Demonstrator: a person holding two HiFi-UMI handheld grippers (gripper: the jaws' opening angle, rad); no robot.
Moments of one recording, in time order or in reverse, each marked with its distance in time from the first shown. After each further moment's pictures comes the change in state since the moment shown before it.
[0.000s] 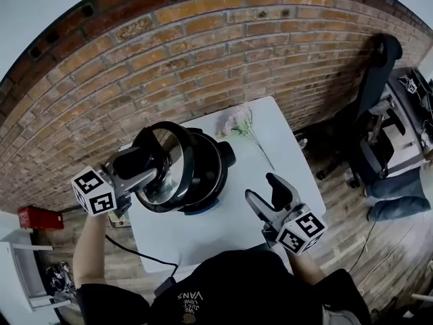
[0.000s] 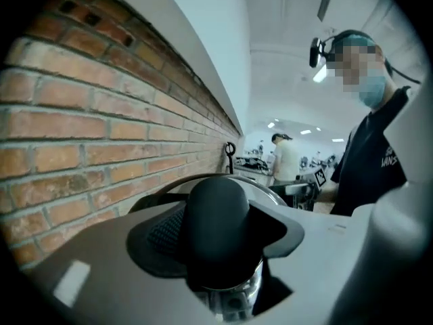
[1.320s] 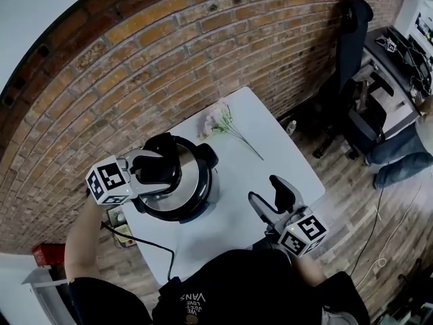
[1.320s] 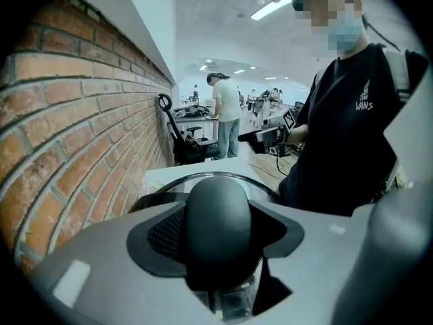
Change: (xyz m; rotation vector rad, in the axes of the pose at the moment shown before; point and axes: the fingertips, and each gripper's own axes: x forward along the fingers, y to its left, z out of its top) left arm 0.088 -0.046 -0.044 0.487 0.445 -0.460; right arm -0.050 -0.026 -0.018 0.055 -0.098 -0.188
